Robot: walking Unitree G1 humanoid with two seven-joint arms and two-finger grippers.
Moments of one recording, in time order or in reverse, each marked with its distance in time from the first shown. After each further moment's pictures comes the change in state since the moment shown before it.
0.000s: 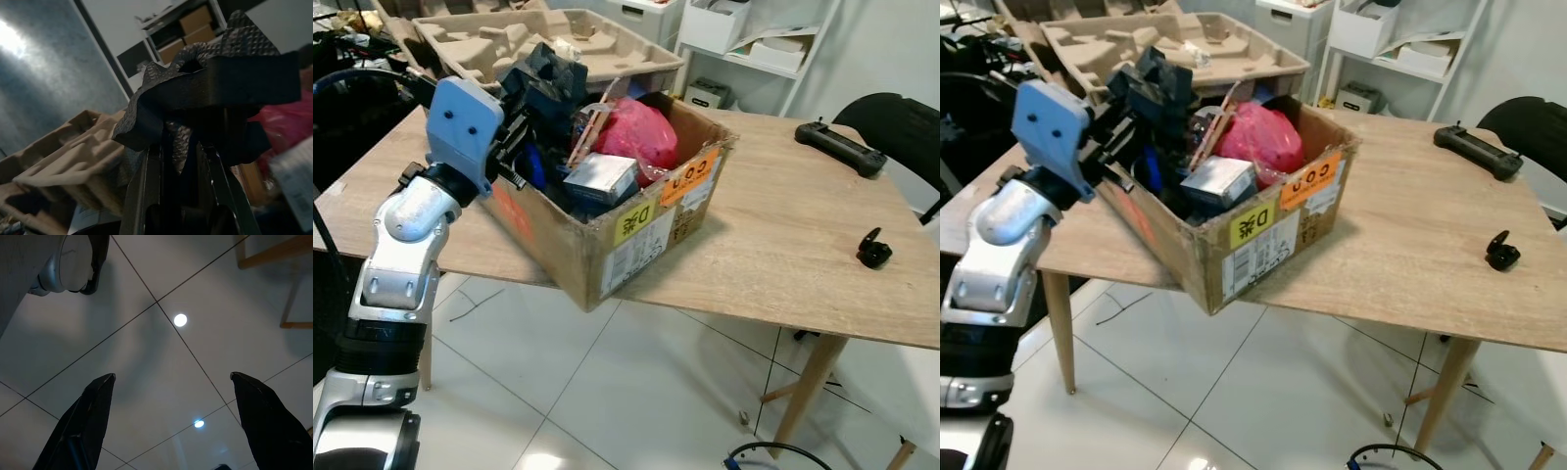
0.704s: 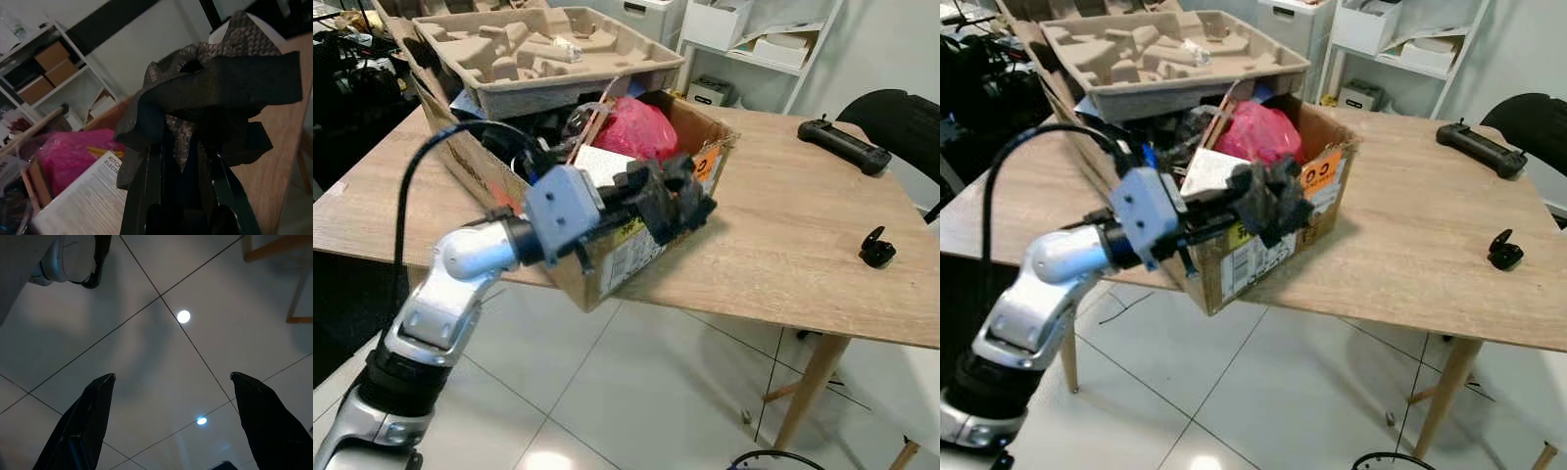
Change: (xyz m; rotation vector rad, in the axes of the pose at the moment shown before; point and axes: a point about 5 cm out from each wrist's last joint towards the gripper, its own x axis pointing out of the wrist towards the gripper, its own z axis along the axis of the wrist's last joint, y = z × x) left arm -0.006 -0.086 0.023 -0.045 -0.111 -0.582; right arm 0.000 0.003 -0.008 0.007 0.020 0.005
